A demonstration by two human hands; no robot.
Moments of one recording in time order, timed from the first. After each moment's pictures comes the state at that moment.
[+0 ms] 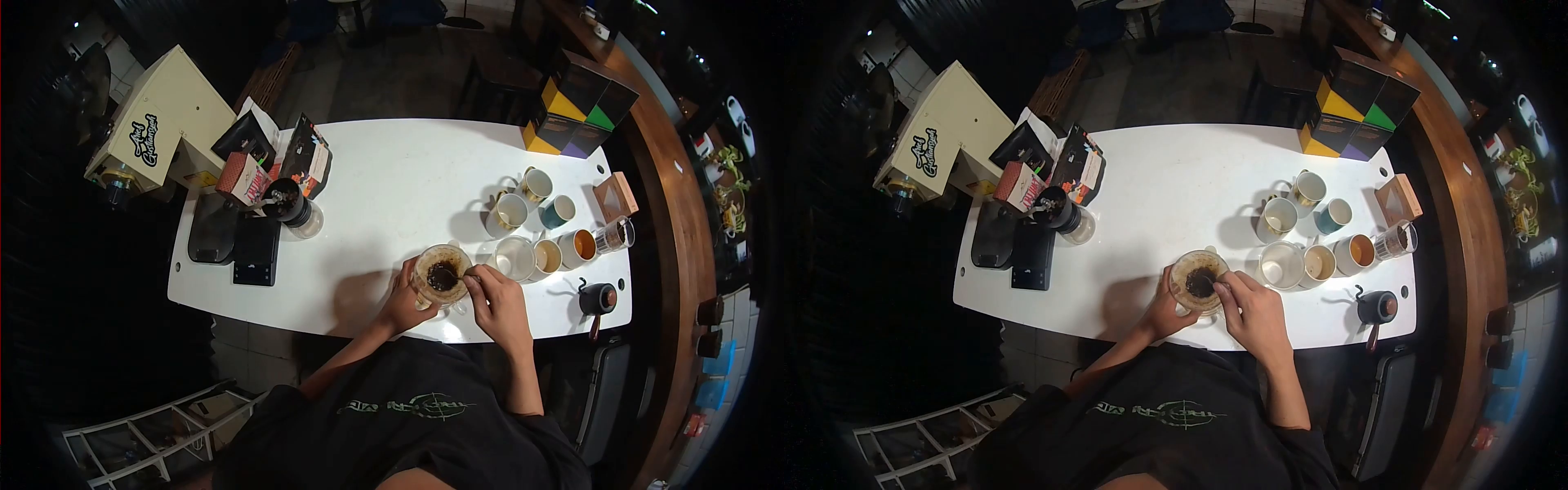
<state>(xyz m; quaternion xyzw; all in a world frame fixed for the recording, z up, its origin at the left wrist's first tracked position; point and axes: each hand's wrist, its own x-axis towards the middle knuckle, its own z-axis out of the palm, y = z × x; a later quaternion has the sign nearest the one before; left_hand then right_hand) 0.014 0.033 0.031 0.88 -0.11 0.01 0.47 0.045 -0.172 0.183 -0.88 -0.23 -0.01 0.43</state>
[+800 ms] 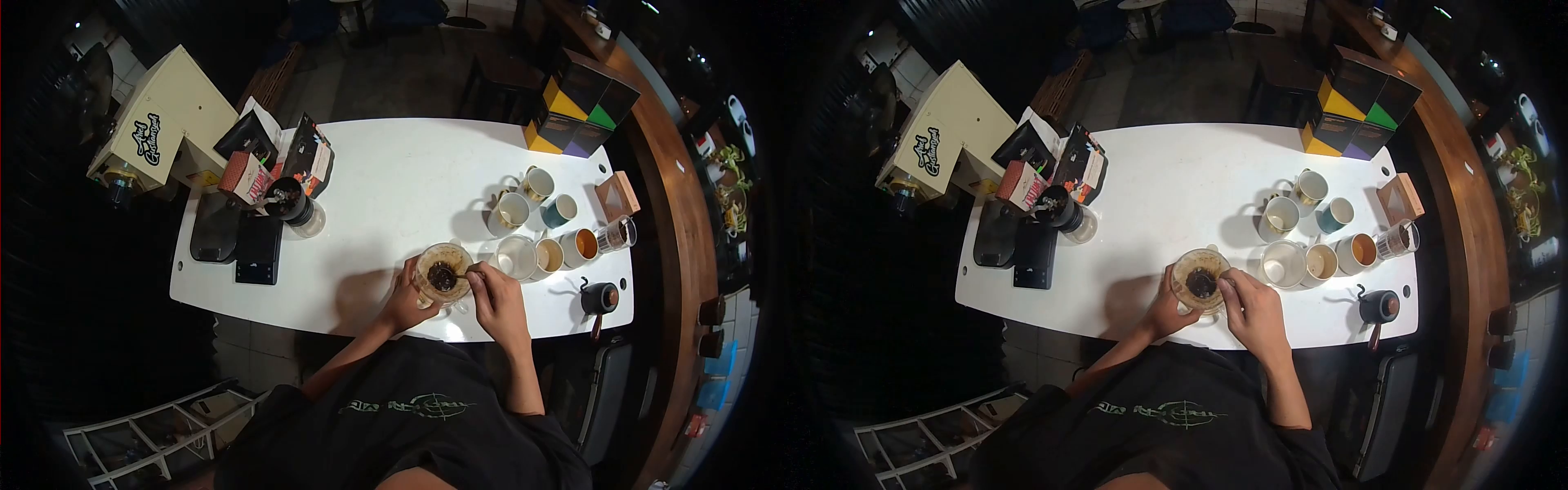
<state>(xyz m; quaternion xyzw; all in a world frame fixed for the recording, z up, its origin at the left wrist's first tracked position) 0.014 0.035 0.022 0.88 -0.12 0.02 0.46 0.043 -0.168 0.180 -0.85 -0.22 -0.02 0.48</state>
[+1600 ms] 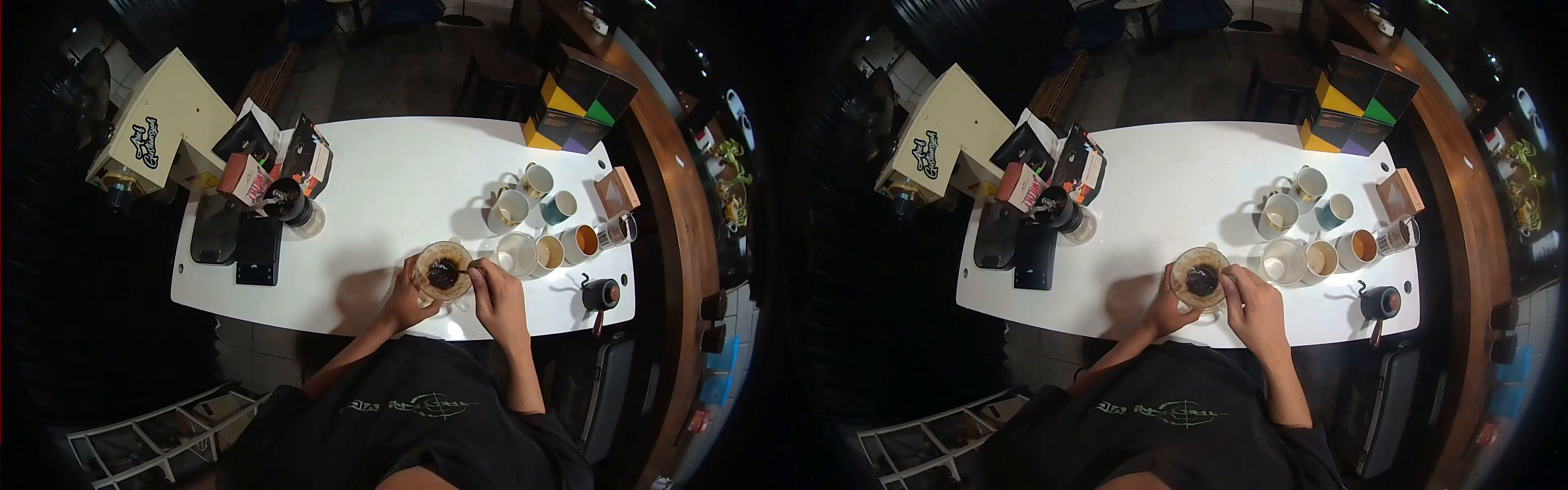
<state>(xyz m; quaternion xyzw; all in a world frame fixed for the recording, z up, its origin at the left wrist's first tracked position) 0.015 0.033 0.023 0.88 -0.11 0.02 0.47 0.043 -0.168 0.178 -0.86 -0.20 -0.03 0.46</state>
